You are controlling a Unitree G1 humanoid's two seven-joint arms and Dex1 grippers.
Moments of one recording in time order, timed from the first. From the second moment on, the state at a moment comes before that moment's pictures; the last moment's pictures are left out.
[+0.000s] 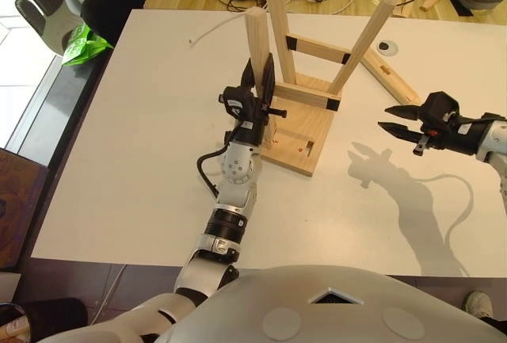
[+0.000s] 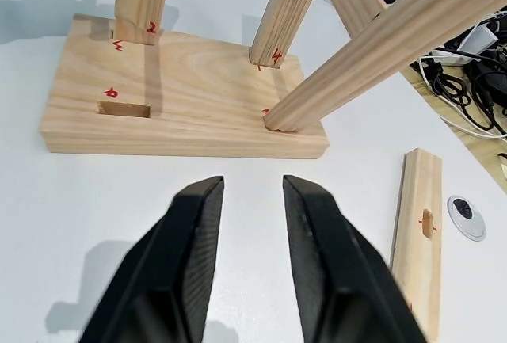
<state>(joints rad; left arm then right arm) -0.19 -0.05 -0.19 0.39 -0.06 -0.67 0.00 -0.10 -0.84 -0.01 -0.23 0.23 0.35 0.98</state>
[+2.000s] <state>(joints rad) -0.30 -0.08 -0.14 0.49 -0.01 -0.77 0.21 -0.28 -0.80 0.02 -0.08 0.21 0.28 1.00</state>
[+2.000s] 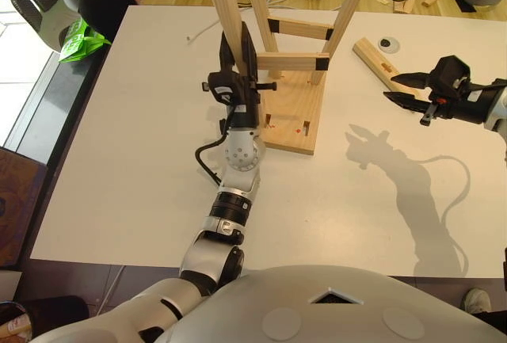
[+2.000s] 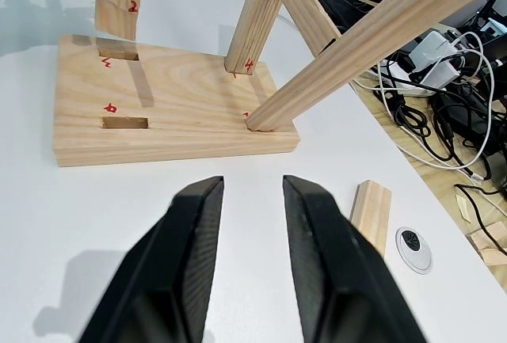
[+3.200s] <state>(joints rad) -0.42 -0.15 -0.13 0.79 0.32 -0.96 0.44 -0.26 -0.84 0.01 -0.06 0.21 0.23 1.06</state>
